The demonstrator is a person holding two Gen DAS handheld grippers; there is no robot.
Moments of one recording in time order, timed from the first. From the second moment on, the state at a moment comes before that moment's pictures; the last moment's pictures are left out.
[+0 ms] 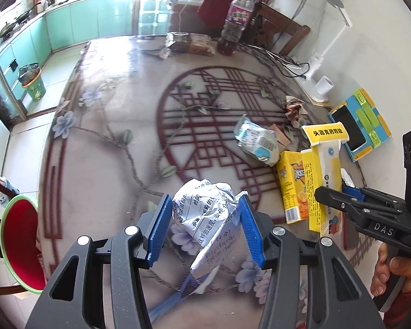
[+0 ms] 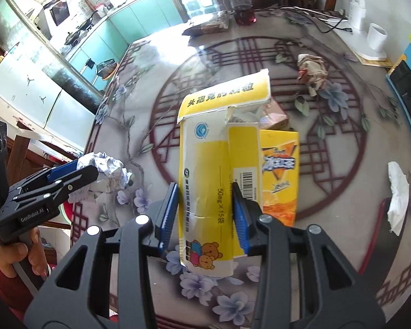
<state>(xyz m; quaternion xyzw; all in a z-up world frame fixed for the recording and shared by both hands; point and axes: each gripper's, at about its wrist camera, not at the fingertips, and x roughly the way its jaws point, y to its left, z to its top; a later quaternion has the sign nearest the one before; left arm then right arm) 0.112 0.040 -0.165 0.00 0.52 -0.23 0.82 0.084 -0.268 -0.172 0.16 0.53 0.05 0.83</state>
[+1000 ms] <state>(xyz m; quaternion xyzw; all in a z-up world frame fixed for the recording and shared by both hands) 0.095 0.213 -0.176 -0.10 0.52 -0.08 0.85 0.149 -0.123 -0.166 0.05 0.55 0.14 0.82</state>
